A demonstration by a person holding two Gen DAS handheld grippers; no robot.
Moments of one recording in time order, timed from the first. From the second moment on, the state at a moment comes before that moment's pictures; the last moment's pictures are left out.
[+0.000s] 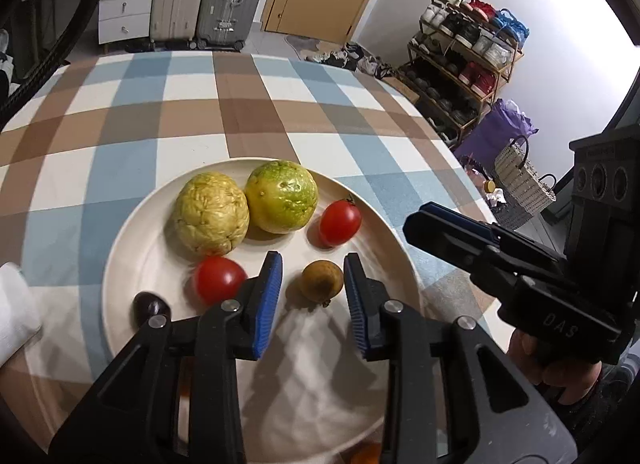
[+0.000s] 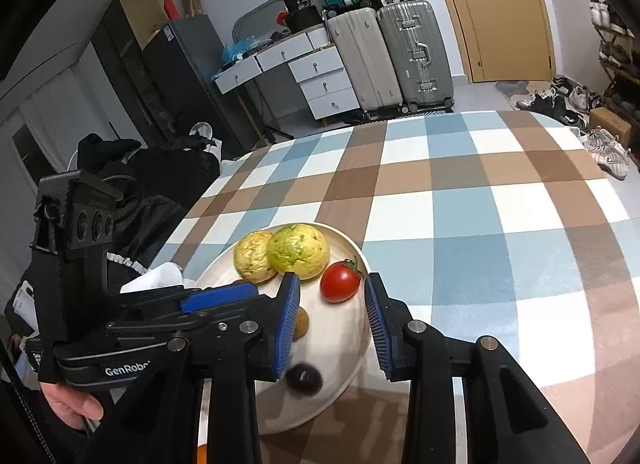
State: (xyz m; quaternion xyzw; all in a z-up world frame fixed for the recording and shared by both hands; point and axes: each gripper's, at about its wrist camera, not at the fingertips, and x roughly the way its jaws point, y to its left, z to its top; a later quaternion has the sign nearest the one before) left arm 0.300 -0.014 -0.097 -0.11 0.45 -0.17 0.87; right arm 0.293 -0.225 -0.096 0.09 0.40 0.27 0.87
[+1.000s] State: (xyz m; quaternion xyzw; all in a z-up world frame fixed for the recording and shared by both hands) left arm 0.125 -0.003 -0.019 -0.08 0.34 -0.12 0.93; right arm 0.128 -0.248 -0.036 0.10 0.29 0.25 0.92
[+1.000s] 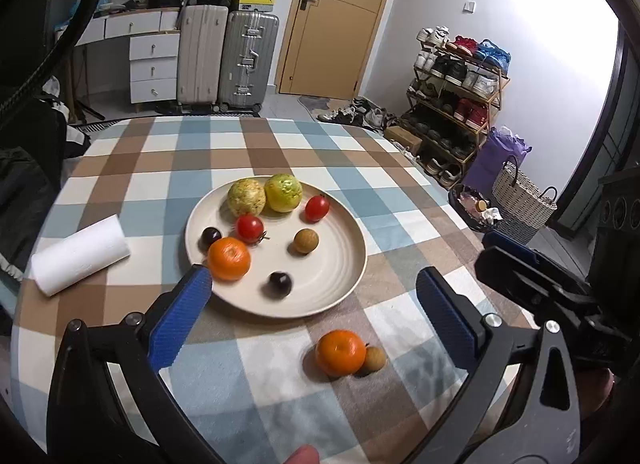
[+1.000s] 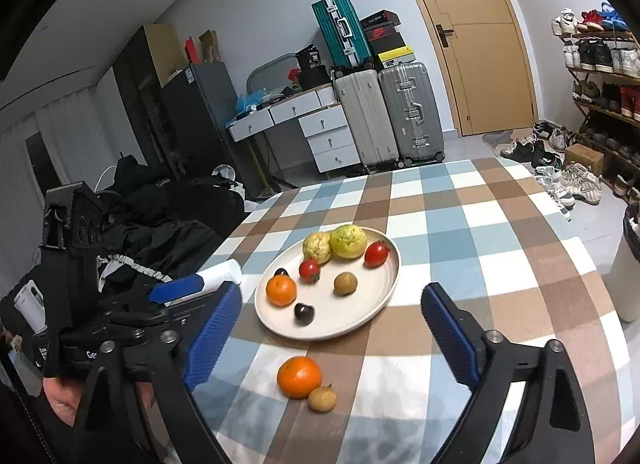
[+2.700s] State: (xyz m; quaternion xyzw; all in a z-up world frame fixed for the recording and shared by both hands) left arm 0.094 0.049 -0.096 -0.12 0.39 -0.06 0.91; right arm 0.128 -0.210 -0.130 0.08 0.43 0.30 0.85
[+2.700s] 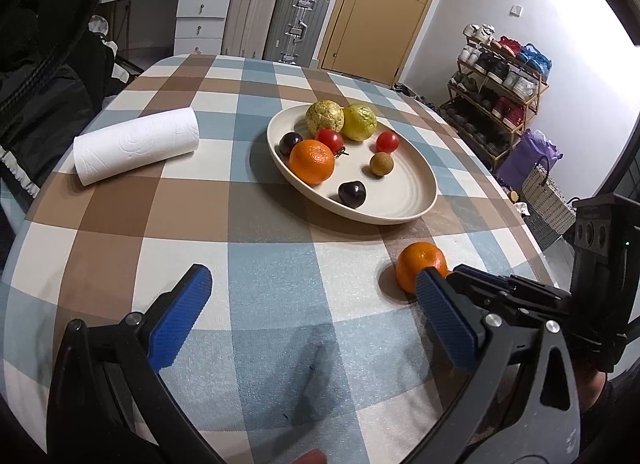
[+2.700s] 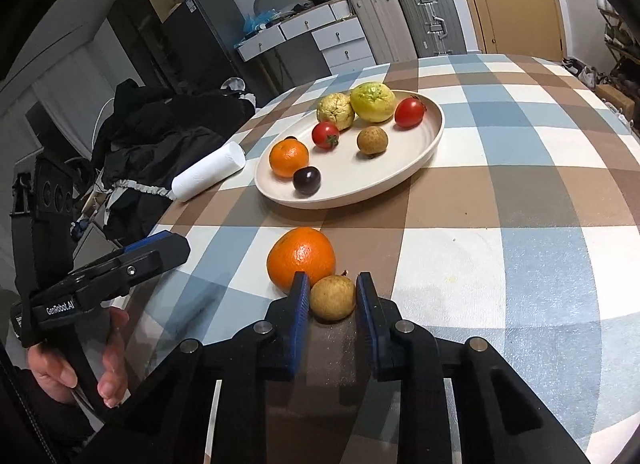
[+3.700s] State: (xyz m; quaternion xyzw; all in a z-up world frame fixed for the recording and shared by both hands) left arm 0.139 -0.026 -0.119 -0.10 0.45 -0.13 0.88; right arm 0.096 -0.275 -0.112 0.08 0.37 0.25 0.89
